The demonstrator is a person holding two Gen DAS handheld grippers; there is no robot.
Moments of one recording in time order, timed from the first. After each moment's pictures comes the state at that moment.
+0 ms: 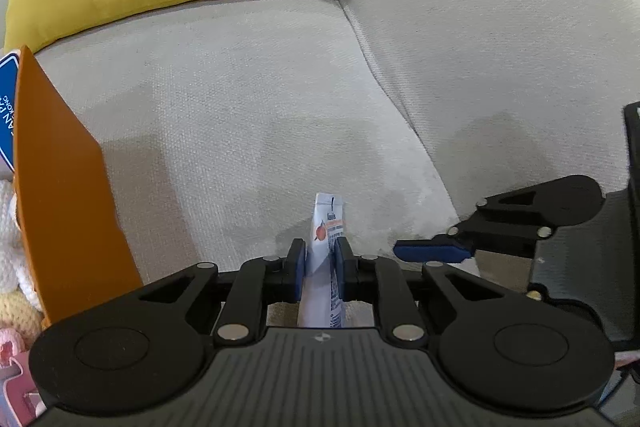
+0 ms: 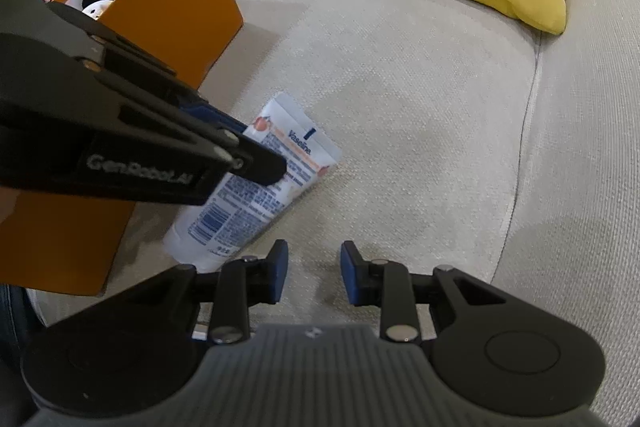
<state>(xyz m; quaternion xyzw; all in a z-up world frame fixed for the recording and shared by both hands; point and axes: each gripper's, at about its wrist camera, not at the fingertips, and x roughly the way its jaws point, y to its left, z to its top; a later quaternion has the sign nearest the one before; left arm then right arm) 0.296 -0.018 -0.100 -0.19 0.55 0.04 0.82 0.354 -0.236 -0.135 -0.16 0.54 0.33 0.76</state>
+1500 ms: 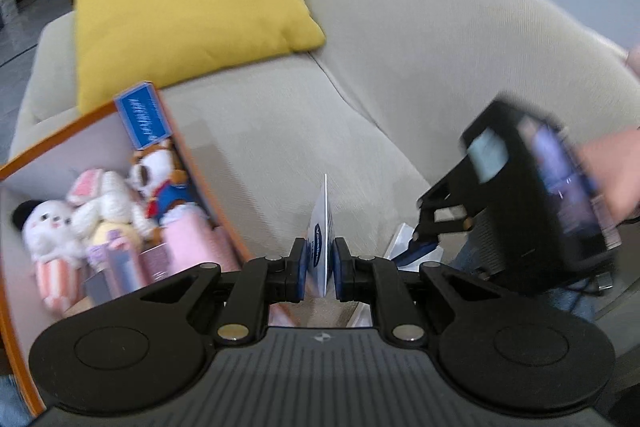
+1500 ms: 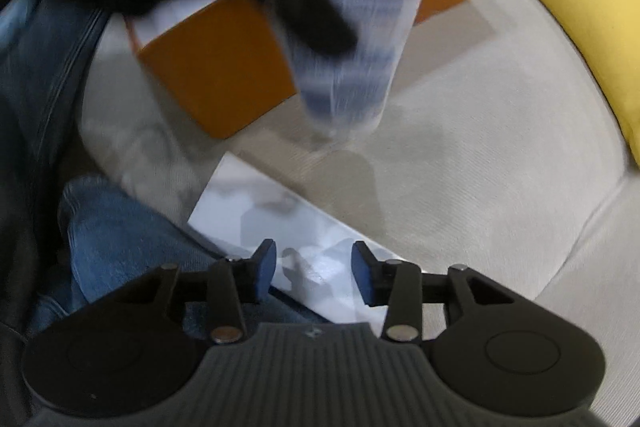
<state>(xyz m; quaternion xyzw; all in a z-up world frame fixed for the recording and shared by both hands) 0.146 -0.041 -0.014 -0.09 0.45 0.02 0.89 0.232 -0.191 -0.116 -0.41 0.49 0.47 0.61</state>
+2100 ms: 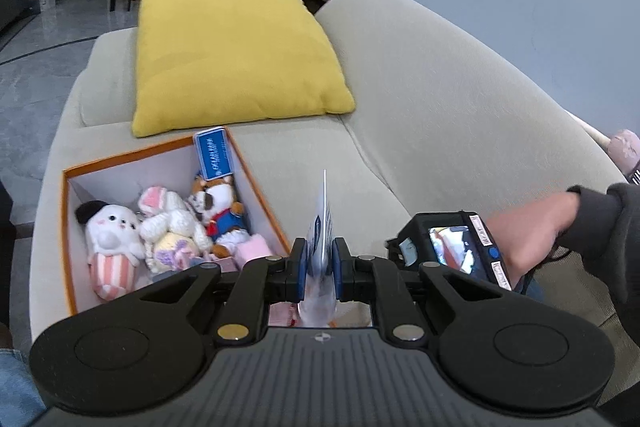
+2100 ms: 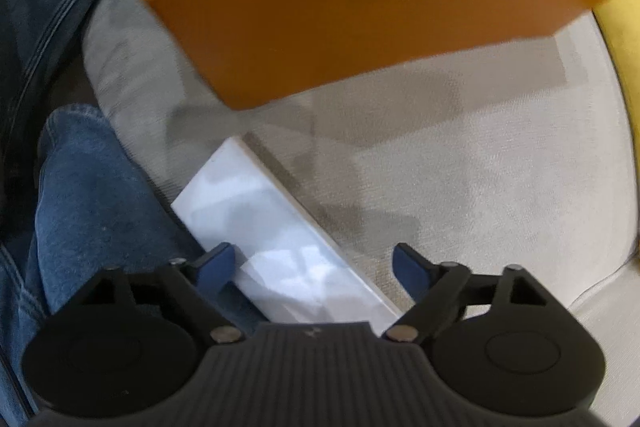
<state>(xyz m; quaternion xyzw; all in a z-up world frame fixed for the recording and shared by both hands) 0.098 -0.006 0.045 -0.14 0.39 0.06 0.91 0.250 -0.149 -0.146 -0.49 0.48 0.49 0.53</state>
